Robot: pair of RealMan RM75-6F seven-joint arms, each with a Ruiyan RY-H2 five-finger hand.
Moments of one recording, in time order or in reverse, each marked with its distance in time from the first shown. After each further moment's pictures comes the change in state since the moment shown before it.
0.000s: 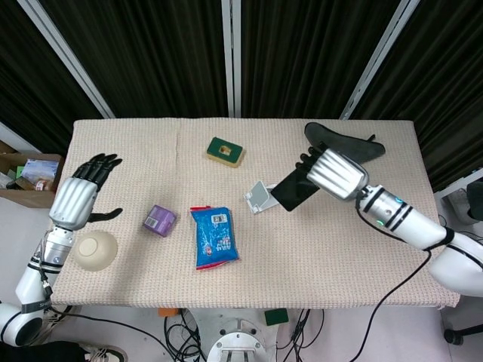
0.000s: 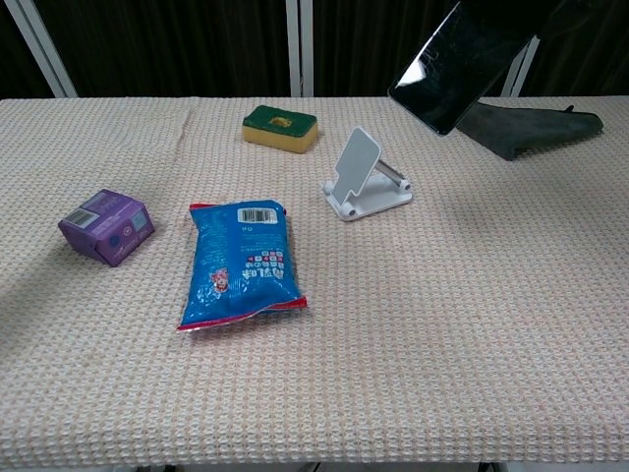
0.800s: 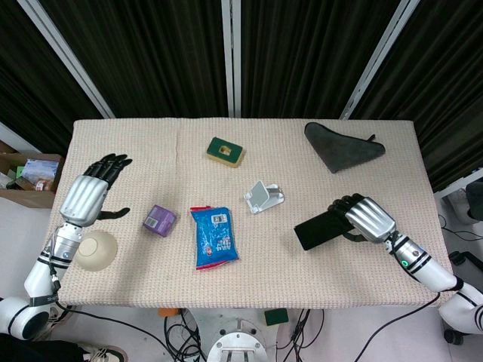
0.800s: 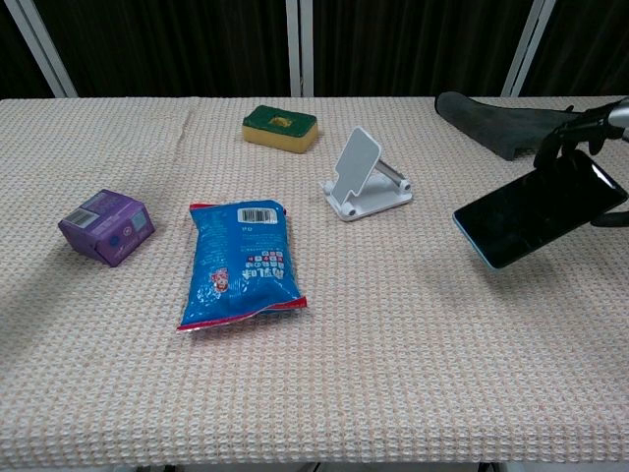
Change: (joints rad) left arm -0.039 -0.017 -0.005 0.003 -0.021 -0.061 0.023; right arm -0.343 -0.412 -0.266 0.553 -0.090 0.482 0.549
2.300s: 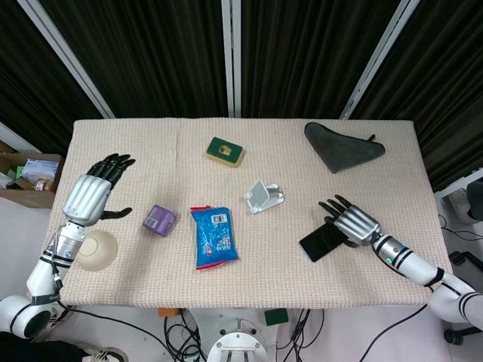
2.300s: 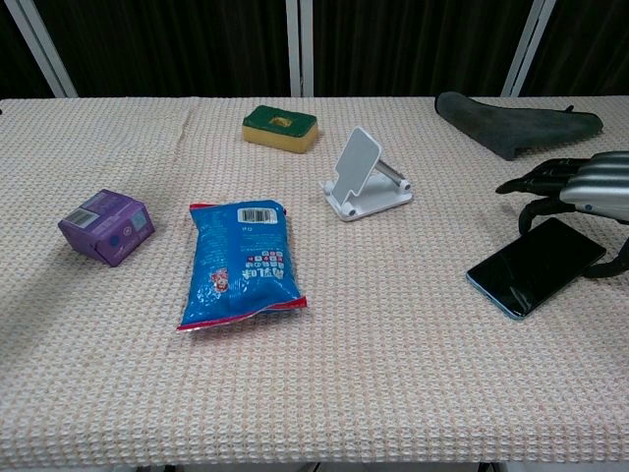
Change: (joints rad) left arm -0.008 -0.003 -0.002 -0.003 0.000 -0.010 0.016; right arm 0.080 -0.064 -0.049 0.041 -0.003 -0.302 -0.099
